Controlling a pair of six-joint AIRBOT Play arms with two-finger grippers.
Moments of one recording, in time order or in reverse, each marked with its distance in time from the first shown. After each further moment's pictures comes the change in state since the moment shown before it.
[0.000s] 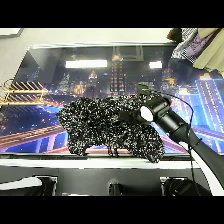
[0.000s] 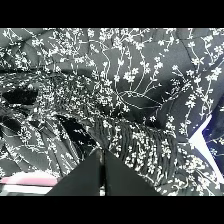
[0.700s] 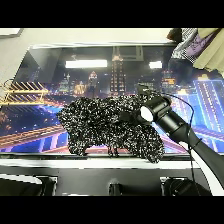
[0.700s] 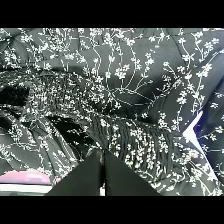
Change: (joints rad) left arm 0.082 -0.381 0.144 -0.061 -0.009 0.434; right arm 0.000 0.000 0.000 -0.016 0.026 0.002
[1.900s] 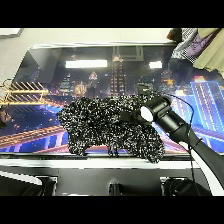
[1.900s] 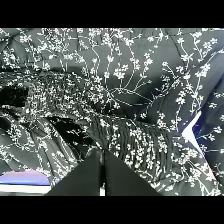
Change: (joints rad) left arm -0.078 -0.066 0.002 0.073 -0.079 0.053; right arm 0.000 0.000 0.000 -0.007 0.002 0.000
